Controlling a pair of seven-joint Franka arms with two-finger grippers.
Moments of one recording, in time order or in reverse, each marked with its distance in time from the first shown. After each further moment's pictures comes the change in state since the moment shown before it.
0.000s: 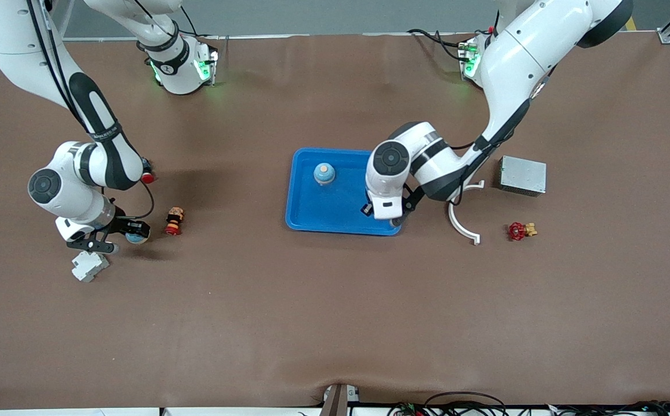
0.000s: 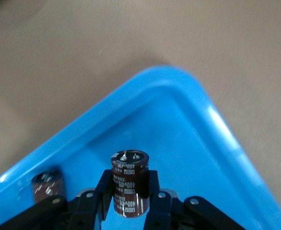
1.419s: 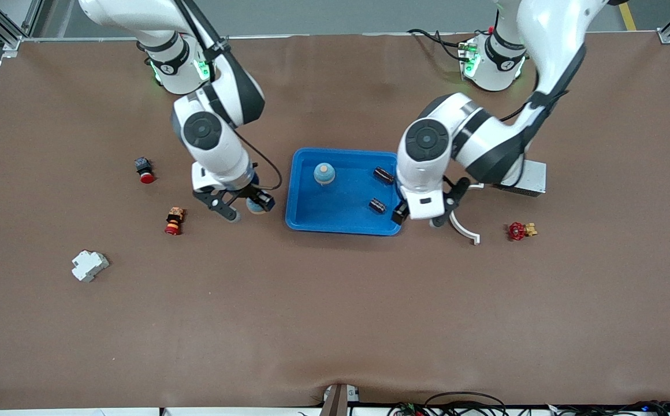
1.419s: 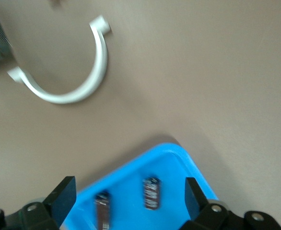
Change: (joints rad) left arm 0.103 -0.252 -0.018 0.119 -0.087 -0.377 0.215; right arm 0.659 -0.158 0.025 0.142 0.035 -0.243 1.153
